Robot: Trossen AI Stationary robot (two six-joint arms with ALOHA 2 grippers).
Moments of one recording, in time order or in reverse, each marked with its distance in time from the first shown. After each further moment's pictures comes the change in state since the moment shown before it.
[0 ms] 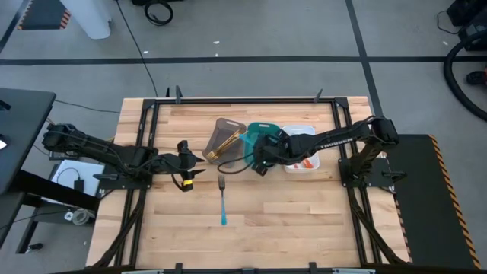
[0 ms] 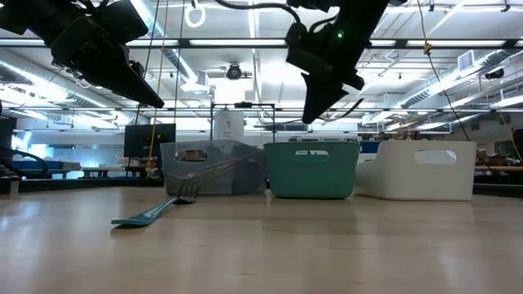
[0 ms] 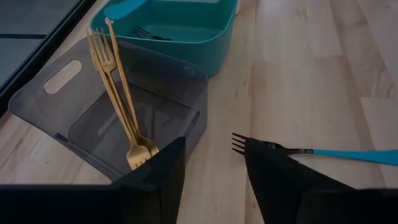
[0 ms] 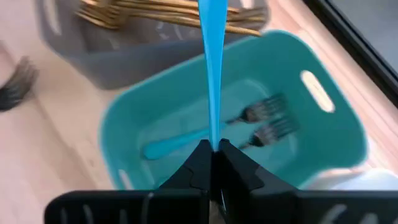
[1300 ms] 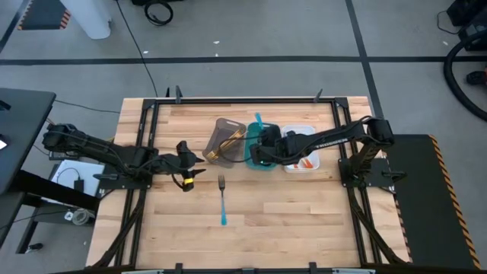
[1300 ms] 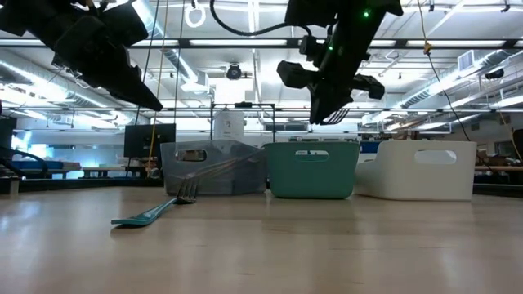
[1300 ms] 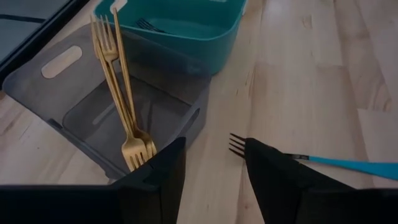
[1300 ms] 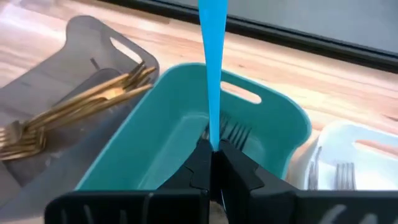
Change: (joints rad) left arm 0.000 0.000 -0.008 0.002 -0.003 -0.092; right arm -0.027 0.041 0.000 -0.056 0.274 0.595
